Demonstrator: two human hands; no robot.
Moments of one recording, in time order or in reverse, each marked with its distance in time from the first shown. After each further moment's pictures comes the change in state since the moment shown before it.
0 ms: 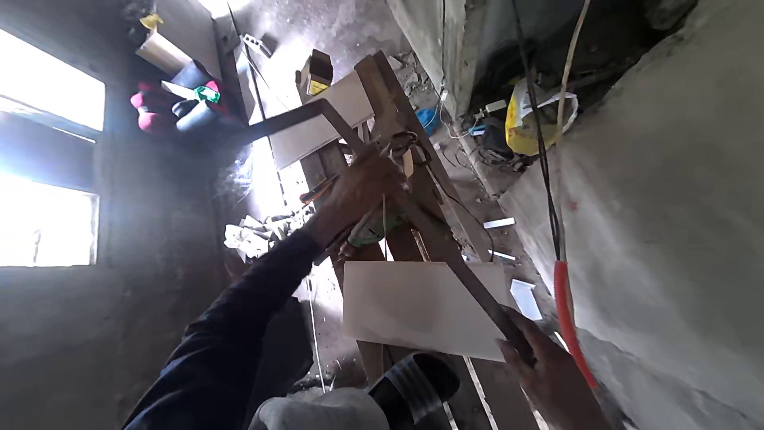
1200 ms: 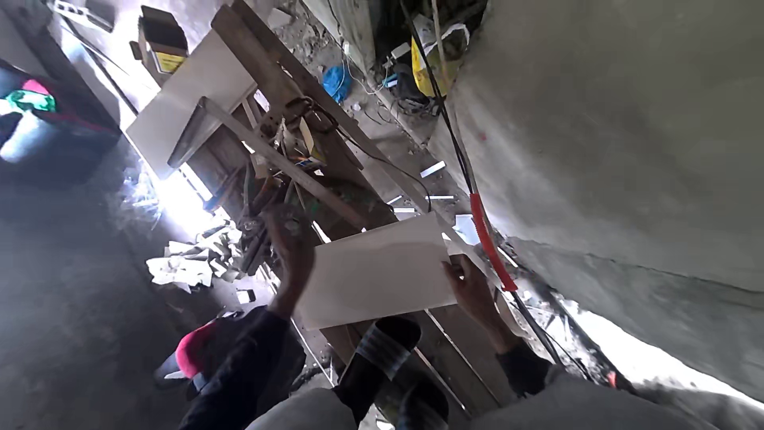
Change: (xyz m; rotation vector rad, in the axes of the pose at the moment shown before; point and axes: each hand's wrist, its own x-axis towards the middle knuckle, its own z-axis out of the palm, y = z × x) left_hand -0.082 0.113 0.086 -0.525 0.198 -0.889; right_hand 0.007 0.063 0.054 0.272 0.186 0.508
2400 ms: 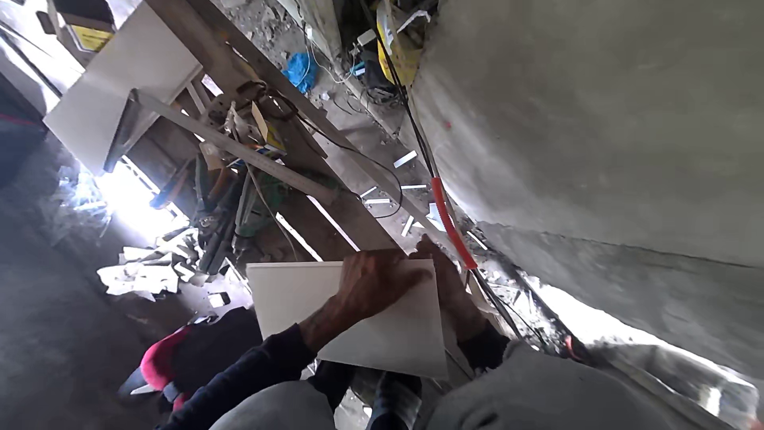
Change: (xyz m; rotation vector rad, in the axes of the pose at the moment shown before) left_hand -0.082 0.162 0.051 0.019 -0.666 0.318; right_hand -0.031 -0.047 -0.018 1.036 -0.094 0.193
